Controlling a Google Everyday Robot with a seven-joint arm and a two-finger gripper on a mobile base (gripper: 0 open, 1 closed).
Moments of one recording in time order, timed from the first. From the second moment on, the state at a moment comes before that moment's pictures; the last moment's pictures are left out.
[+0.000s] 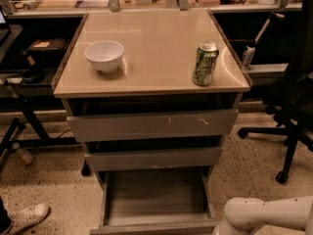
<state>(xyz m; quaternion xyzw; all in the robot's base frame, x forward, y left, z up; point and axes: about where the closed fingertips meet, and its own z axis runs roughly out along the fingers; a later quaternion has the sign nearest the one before) 0.277 -0.187 0.328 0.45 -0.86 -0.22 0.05</state>
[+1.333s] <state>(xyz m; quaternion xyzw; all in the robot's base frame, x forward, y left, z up) 0.343 -0.161 0.226 0.43 -0.88 -0.21 -0.05</state>
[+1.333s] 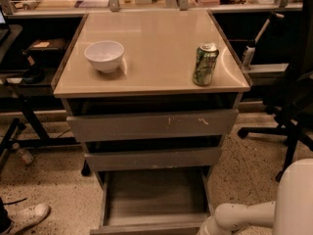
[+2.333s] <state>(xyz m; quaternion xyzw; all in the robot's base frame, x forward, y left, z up) 0.374 -0.146 0.144 0.39 -0.89 -0.22 -0.08</state>
